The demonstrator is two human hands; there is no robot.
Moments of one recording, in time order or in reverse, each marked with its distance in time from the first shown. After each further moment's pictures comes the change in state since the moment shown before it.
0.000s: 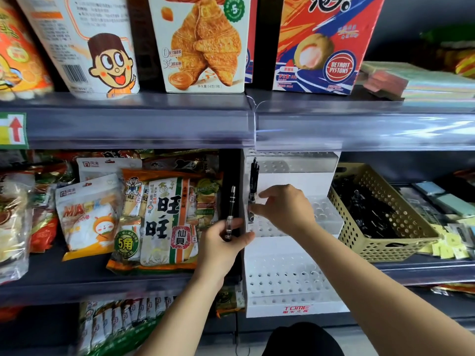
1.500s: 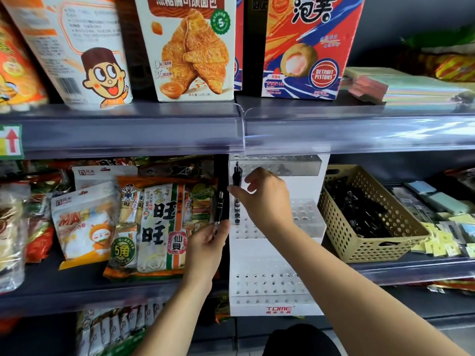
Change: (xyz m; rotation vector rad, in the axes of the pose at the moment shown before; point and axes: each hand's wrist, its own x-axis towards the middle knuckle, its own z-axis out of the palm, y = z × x) left_hand -0.006 0.009 -0.006 -0.037 0.119 0.044; right_hand -0.006 -0.037 -0.002 0.184 0.234 -0.105
